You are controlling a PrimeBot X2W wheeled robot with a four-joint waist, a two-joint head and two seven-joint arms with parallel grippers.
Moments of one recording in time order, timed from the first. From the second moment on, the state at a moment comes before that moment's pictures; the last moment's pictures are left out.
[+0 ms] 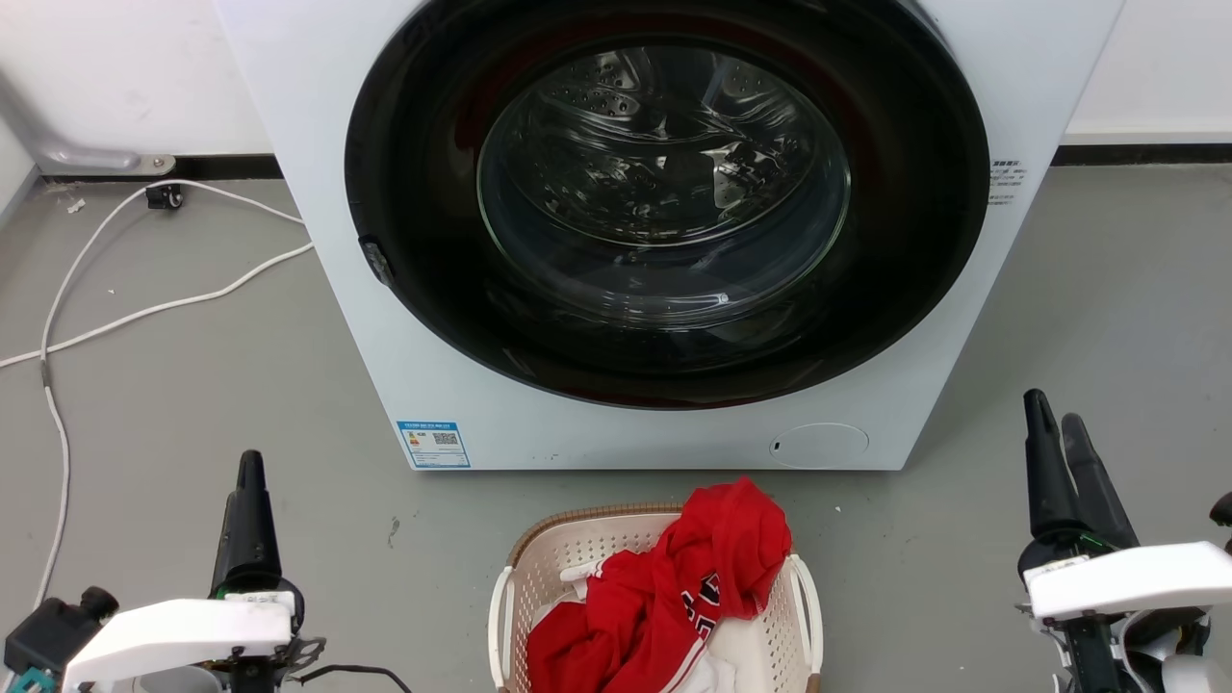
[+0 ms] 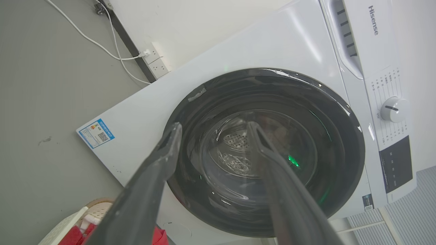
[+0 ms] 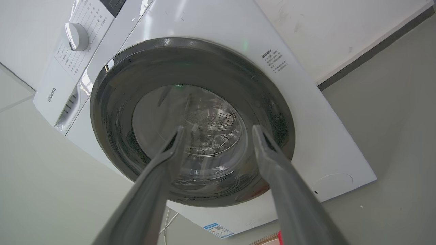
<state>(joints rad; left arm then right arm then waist) 0.00 0.05 0.16 0.04 -1.12 -0.04 -0.07 -0.05 -0.05 -0.07 0.05 0.80 0.13 -0.07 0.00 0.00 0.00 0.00</state>
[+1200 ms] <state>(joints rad) 0.07 0.07 -0.14 -0.05 -0.36 0.00 -0.17 0.01 -0.05 -0.03 0.06 0.26 0.13 -0.17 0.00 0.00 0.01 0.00</state>
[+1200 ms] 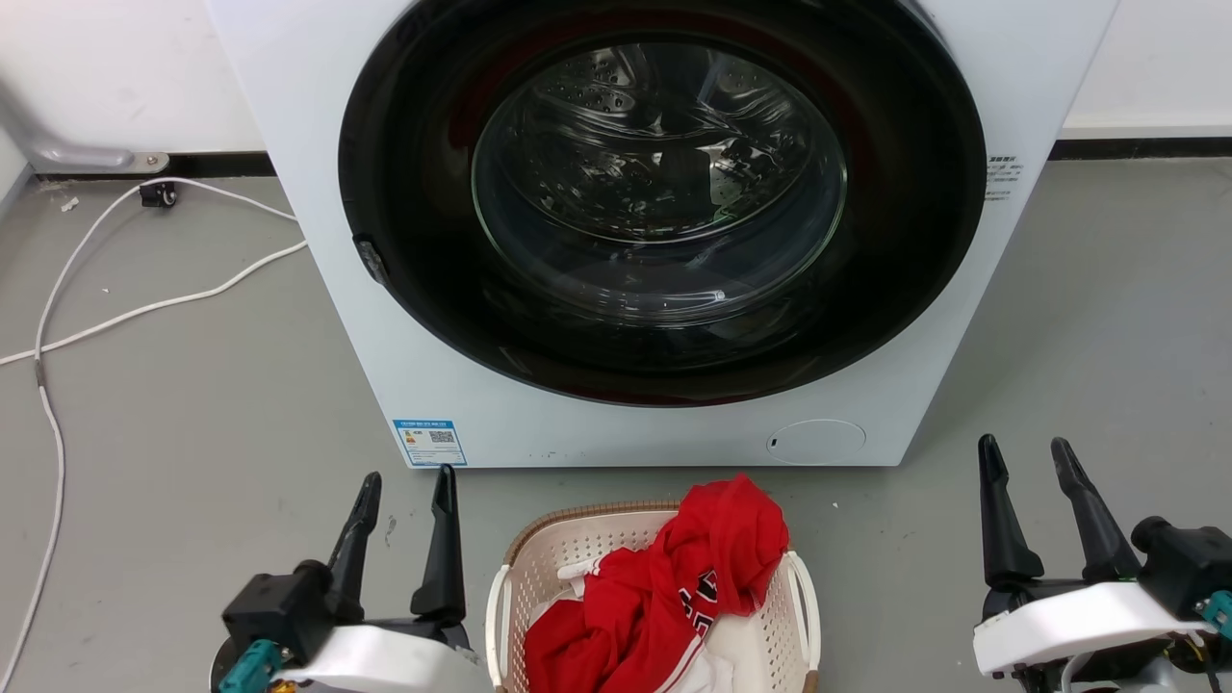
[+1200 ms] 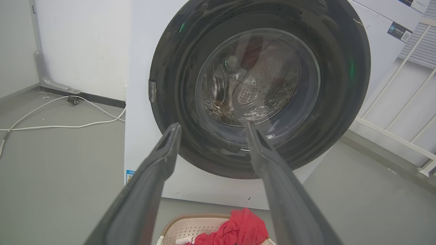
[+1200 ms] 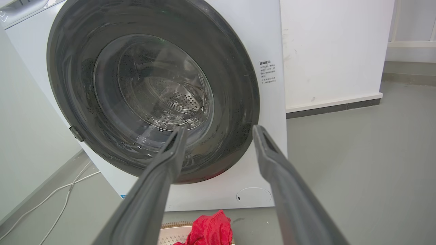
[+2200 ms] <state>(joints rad) 0.08 0.11 -0.25 -0.02 -0.15 0.06 -0.23 0.03 -0.05 -0.03 0.07 0.02 0.13 -0.23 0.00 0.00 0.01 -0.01</state>
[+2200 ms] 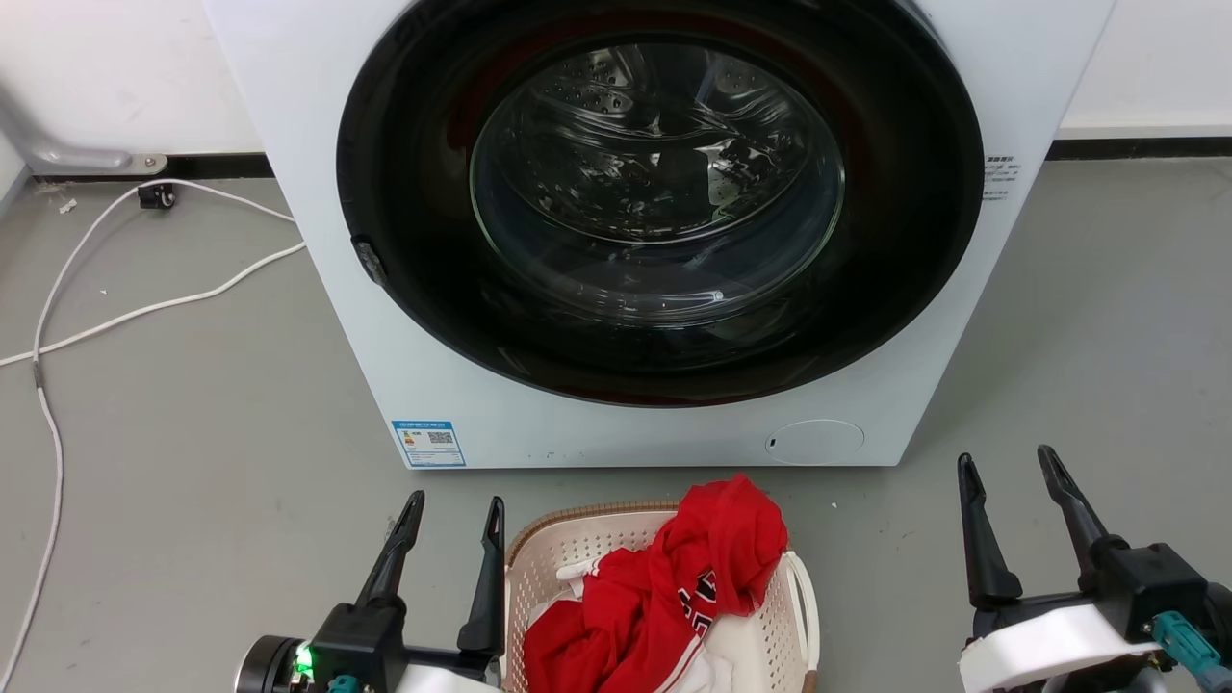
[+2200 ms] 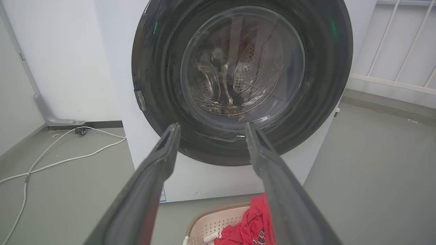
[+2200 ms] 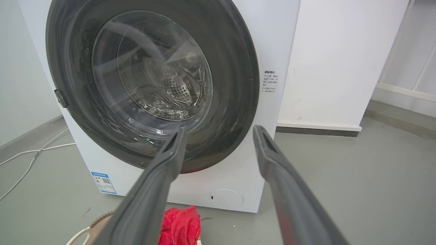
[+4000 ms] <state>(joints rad) 0.12 0.05 -0.16 0.05 -0.12 -0.01 -0.26 0.04 -0.05 -0.02 0.10 0.05 0.13 -0.26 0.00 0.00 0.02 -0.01</state>
